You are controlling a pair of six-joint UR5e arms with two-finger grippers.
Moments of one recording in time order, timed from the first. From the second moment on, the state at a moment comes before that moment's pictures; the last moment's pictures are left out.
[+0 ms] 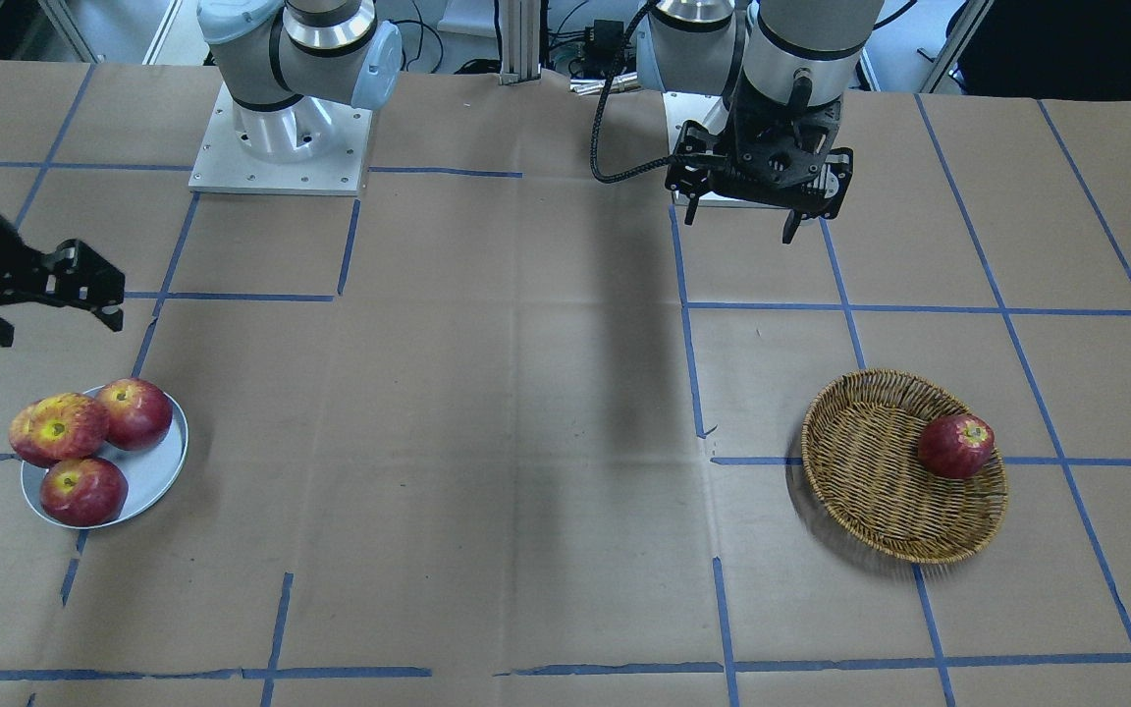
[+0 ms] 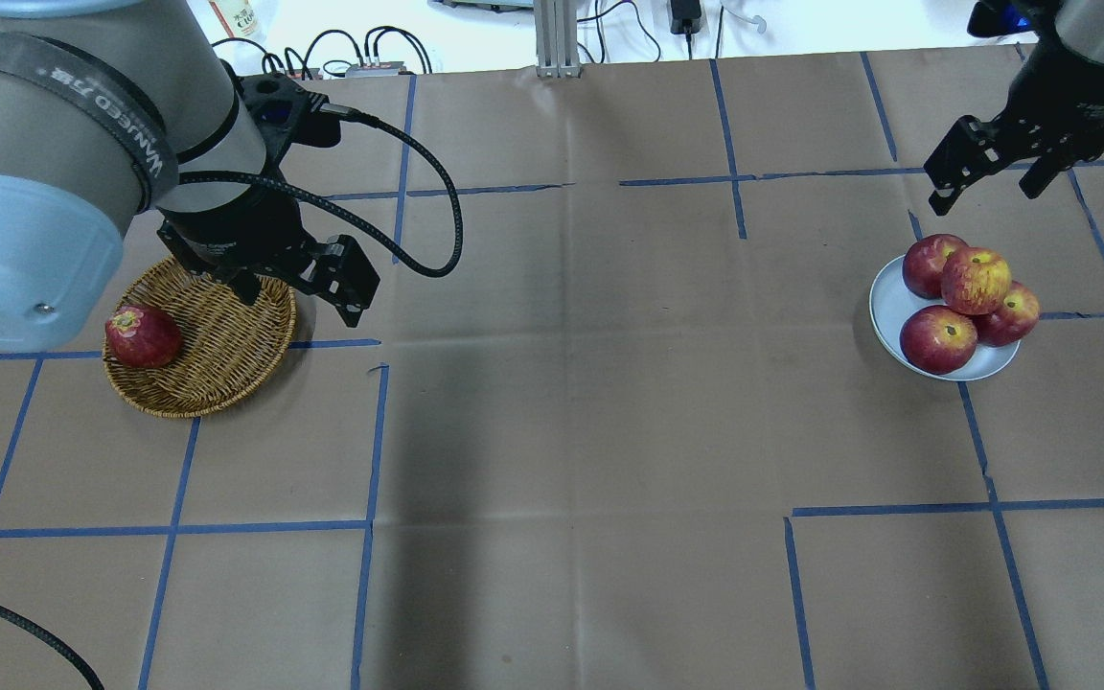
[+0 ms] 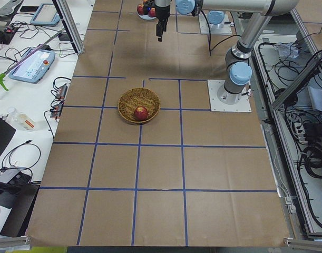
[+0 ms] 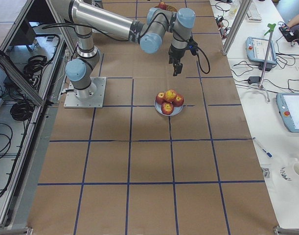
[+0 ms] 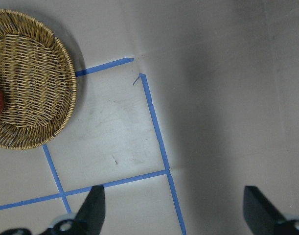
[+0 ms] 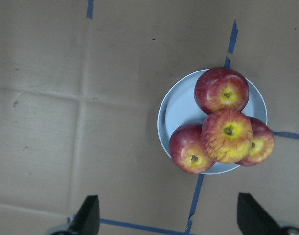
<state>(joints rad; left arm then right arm) -1.66 -1.49 -1.69 -1.56 1.61 0.16 1.33 -1.47 1.55 -1.58 -1.57 -0.39</state>
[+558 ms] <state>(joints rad) -1.66 -1.49 -1.69 -1.56 1.61 0.16 1.58 -1.57 1.55 -1.44 -1.58 -0.05</state>
